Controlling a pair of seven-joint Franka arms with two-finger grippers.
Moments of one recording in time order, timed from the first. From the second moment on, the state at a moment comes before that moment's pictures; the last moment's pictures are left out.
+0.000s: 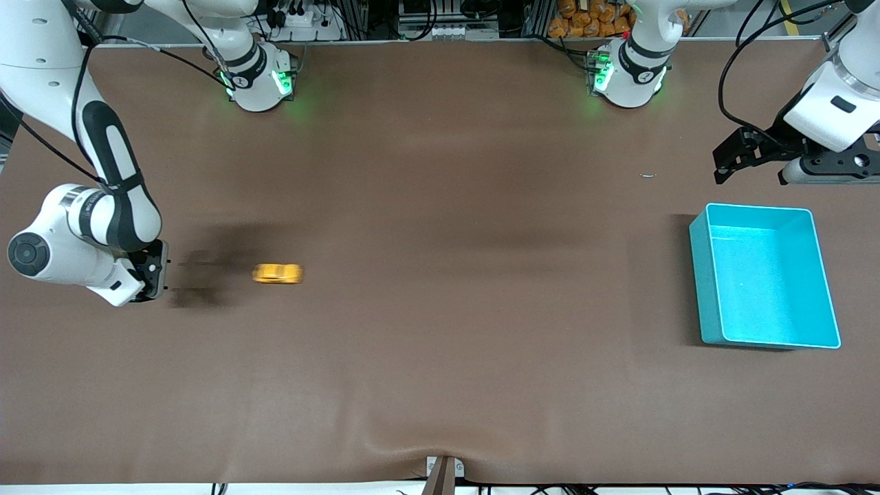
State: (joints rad) left arm -0.02 -0.07 -0.13 -1.66 0.01 1.65 -0.11; right arm -0.10 0.53 -0.15 -1.91 0.01 2.26 -1.77
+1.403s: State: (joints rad) left arm -0.01 -0.07 -0.13 -1.66 0.01 1.65 -0.11; right arm -0.15 0.47 -0.14 -1.42 0.18 1.82 -1.57
